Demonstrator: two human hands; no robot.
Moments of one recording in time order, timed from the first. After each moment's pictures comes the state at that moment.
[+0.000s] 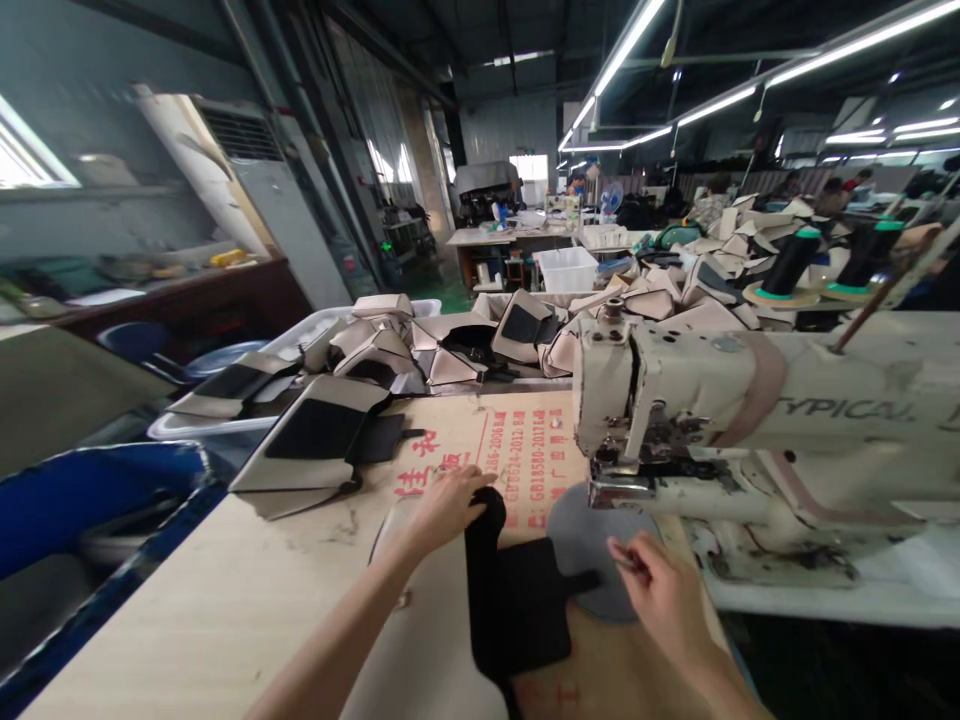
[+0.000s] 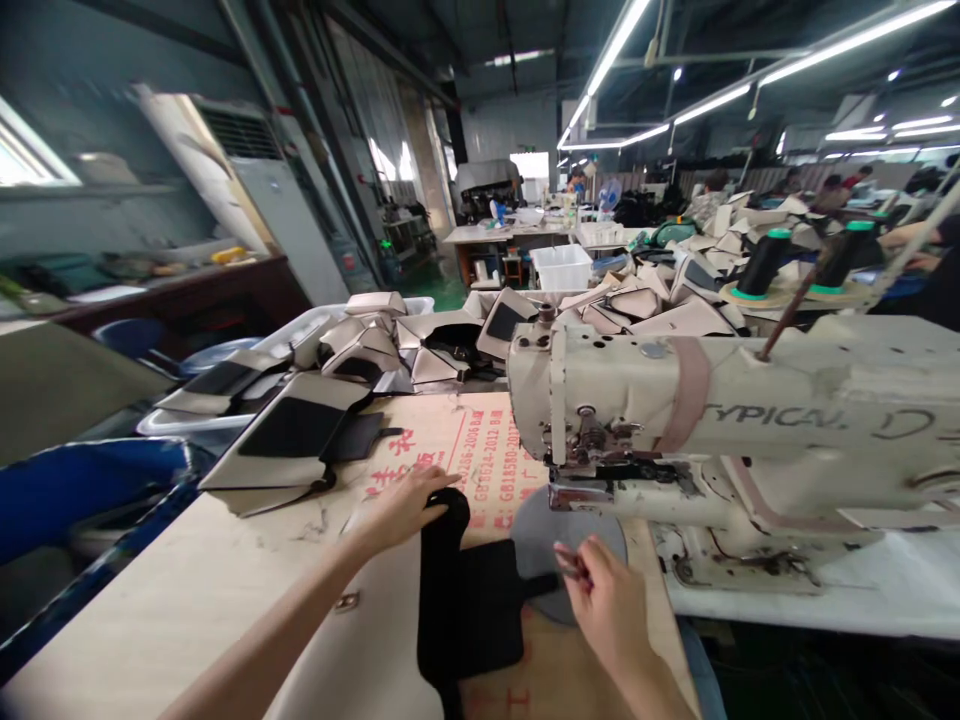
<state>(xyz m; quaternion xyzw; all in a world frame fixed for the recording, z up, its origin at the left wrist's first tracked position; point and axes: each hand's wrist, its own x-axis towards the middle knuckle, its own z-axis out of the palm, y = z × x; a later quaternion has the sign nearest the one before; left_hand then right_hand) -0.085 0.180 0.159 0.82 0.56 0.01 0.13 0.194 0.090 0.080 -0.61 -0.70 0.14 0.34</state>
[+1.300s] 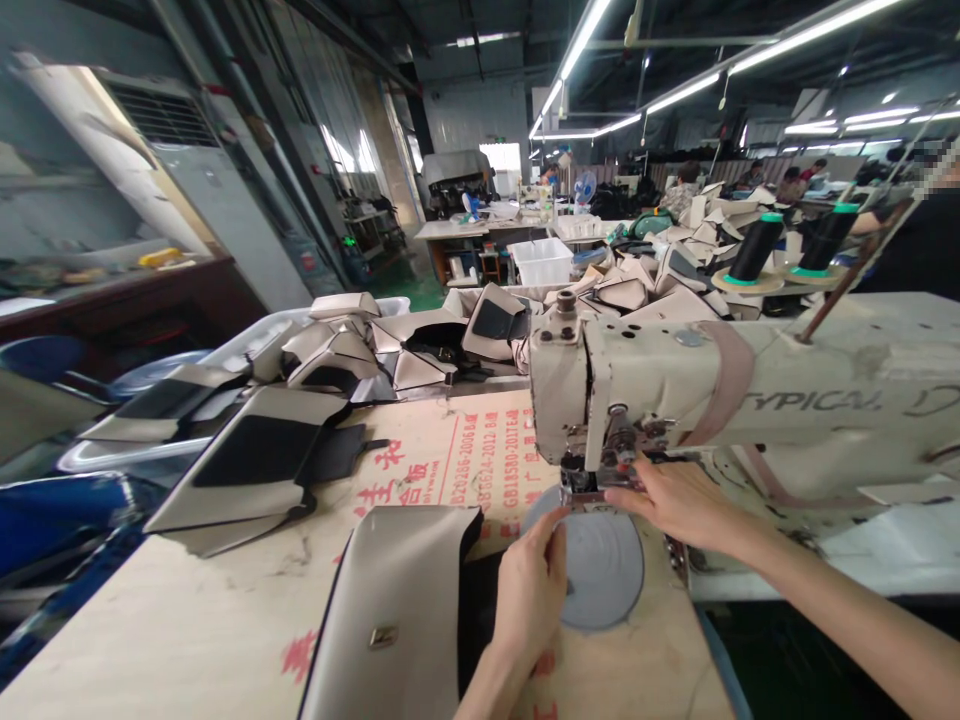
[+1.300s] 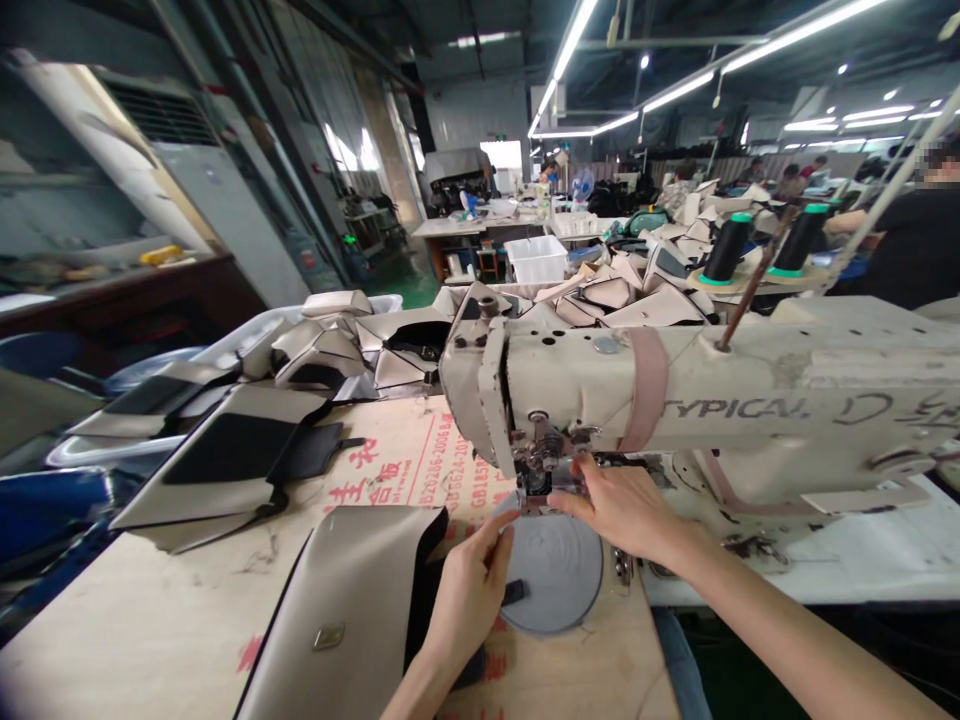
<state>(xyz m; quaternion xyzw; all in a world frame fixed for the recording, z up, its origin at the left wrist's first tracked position) 0.059 0.125 0.125 0.70 0.60 0.27 0.26 0.263 0.167 0.175 -0.58 -0.81 0.07 0.02</state>
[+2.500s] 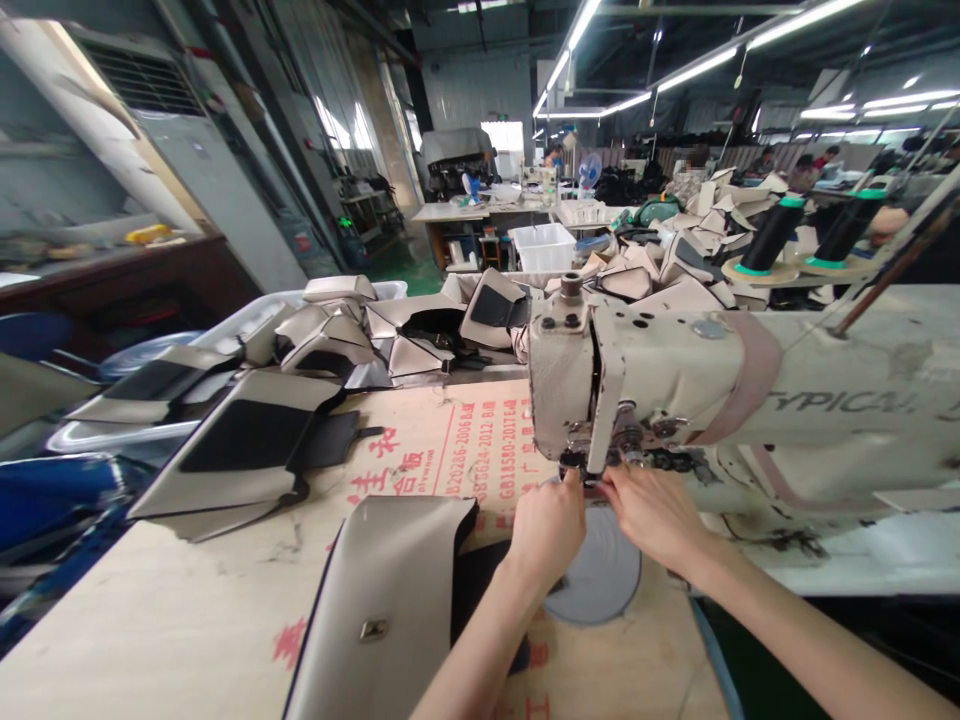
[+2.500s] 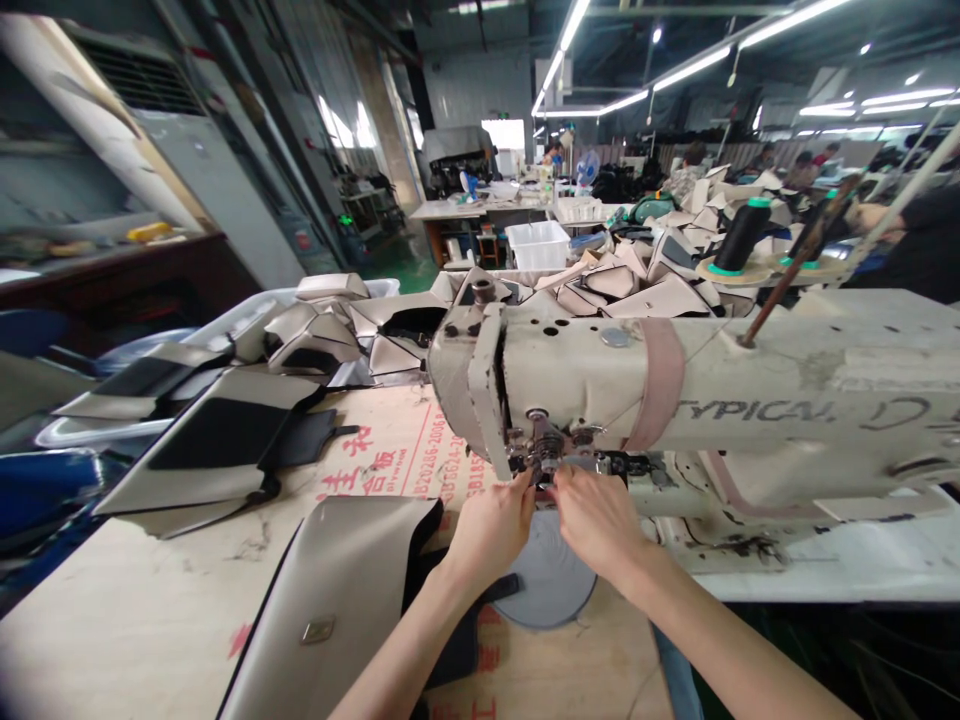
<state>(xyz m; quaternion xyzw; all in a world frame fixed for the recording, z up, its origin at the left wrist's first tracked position) 0.085 0.172 0.141 0.81 0.58 0.04 0.10 0.226 0.161 0.158 -0.60 -0.80 0.01 0.02</state>
